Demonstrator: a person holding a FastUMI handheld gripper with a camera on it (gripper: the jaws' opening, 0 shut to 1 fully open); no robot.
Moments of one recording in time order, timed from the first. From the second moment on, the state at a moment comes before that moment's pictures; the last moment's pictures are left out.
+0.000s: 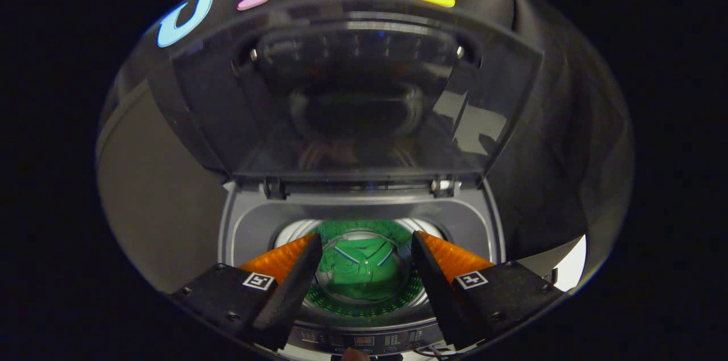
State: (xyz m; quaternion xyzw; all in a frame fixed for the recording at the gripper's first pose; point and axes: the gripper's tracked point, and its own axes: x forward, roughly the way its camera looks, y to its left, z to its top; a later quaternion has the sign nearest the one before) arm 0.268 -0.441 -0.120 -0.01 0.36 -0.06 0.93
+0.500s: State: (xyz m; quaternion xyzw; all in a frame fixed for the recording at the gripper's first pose) arm 0.311 -0.436 0.040 0.00 0.23 -0.06 0.97
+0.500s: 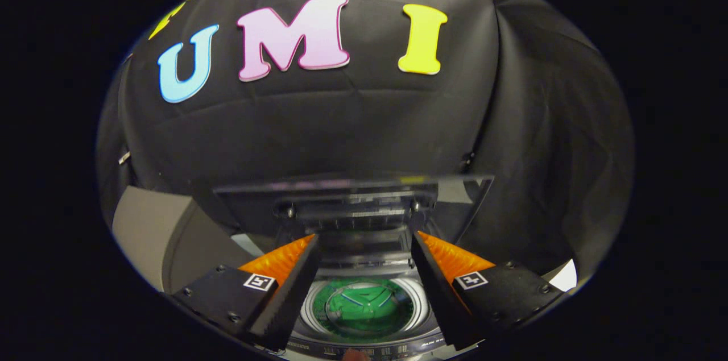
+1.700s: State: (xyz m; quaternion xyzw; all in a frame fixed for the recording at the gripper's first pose) arm 0.426 -0.435 0.023 -0.01 0.22 -0.05 0.97
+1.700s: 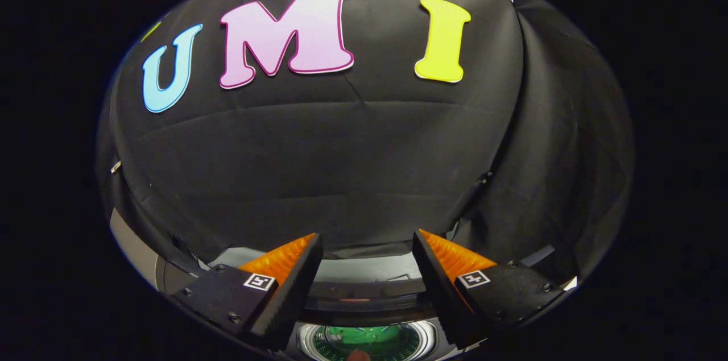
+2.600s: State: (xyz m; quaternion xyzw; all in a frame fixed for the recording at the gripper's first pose) arm 0.364 -0.434 0.018 -0.02 0.20 -0.06 0.98
